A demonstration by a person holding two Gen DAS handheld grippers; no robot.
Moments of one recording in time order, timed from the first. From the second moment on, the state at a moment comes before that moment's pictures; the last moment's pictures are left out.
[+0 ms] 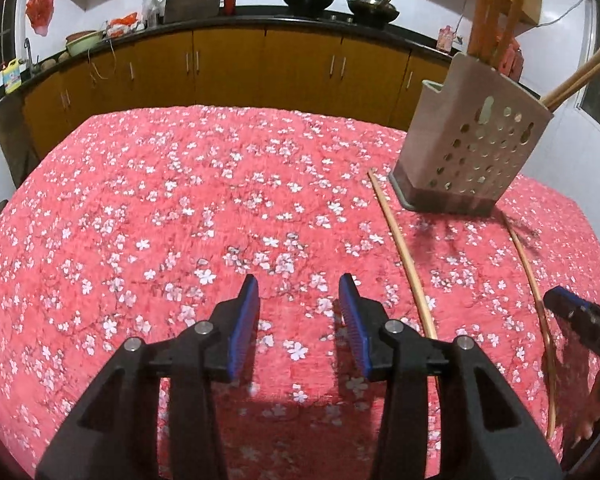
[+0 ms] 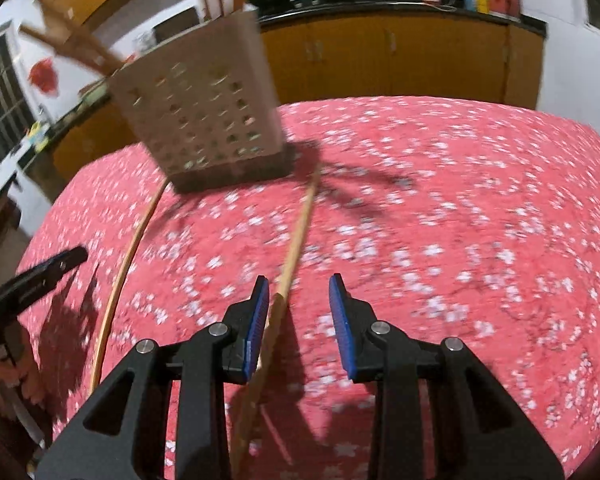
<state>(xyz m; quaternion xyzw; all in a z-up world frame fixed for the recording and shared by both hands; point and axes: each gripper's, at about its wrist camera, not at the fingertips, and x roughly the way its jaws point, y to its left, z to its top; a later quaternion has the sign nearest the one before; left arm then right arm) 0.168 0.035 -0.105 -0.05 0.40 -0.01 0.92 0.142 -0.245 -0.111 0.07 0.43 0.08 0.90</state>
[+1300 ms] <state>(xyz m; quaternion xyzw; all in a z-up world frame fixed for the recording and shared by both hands) 0.209 0.007 -0.116 0.00 0.44 -0.04 0.90 0.183 -0.280 -0.111 0.07 0.43 0.01 0.90</state>
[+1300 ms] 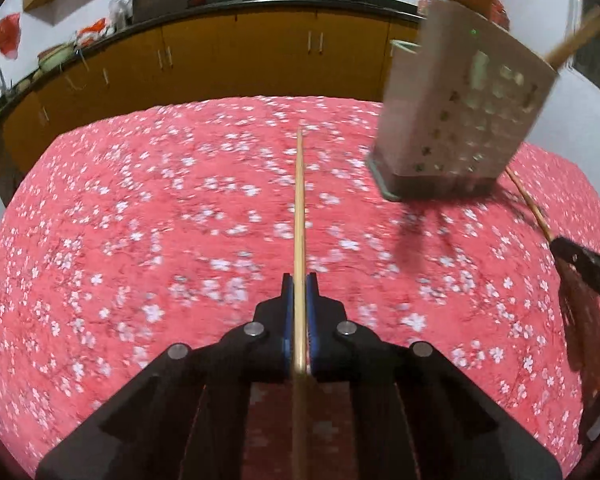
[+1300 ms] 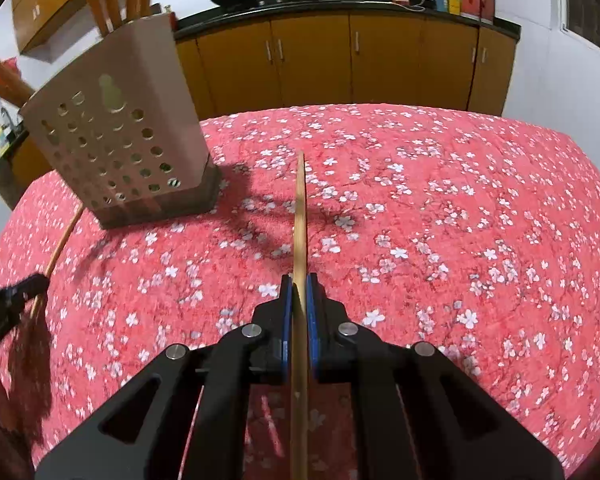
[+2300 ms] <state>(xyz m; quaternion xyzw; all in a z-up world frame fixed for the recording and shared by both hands) 0.191 0.027 -0.117 0.00 0.43 -0.03 0.90 0.166 -0.270 -0.110 0.03 0.43 0.01 0.90</state>
